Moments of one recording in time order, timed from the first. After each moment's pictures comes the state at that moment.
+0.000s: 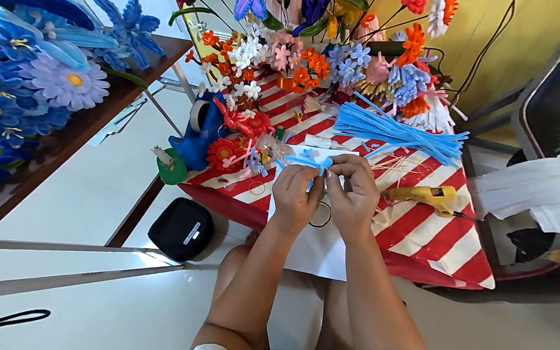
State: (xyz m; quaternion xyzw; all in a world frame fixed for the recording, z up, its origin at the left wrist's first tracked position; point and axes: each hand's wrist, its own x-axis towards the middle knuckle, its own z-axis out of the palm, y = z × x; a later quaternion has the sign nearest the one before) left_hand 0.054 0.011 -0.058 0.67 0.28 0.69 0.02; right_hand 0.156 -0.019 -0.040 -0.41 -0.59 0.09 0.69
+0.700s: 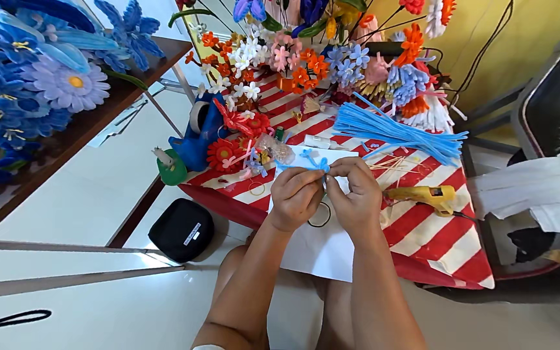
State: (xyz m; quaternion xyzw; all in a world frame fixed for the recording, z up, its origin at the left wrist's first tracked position) left_hand 0.047 0.019 -0.064 0.70 0.18 0.69 -0.06; right_hand 0.170 -0.026 -0.030 -0.44 -0.65 0.09 0.61
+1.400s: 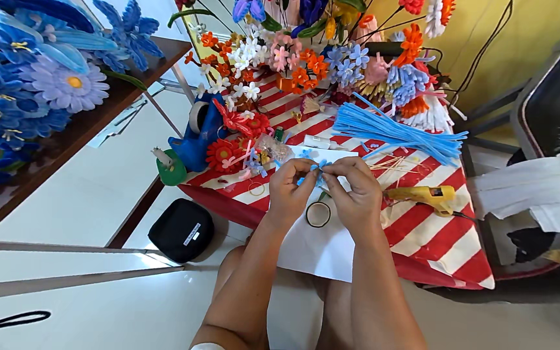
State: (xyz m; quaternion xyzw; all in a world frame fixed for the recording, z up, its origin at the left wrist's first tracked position) left_hand 0.044 0.011 -0.050 0.62 0.23 0.66 0.36; right_hand 0.174 -0.023 -0.032 -0.42 -0.65 0.11 0.62
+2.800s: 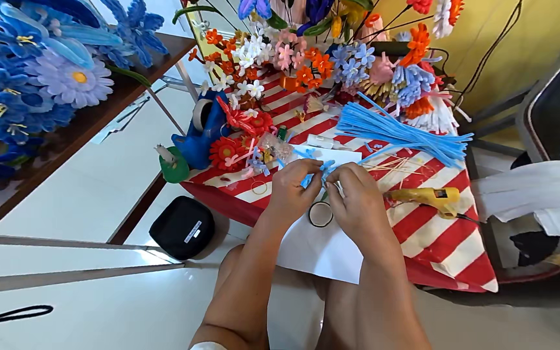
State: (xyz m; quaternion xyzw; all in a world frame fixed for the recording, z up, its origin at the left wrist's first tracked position) left_hand 0.034 0.018 -0.051 0.73 0.26 0.60 0.21; right_hand 0.173 -0.040 -0.016 -0.55 -0.73 0.00 0.41
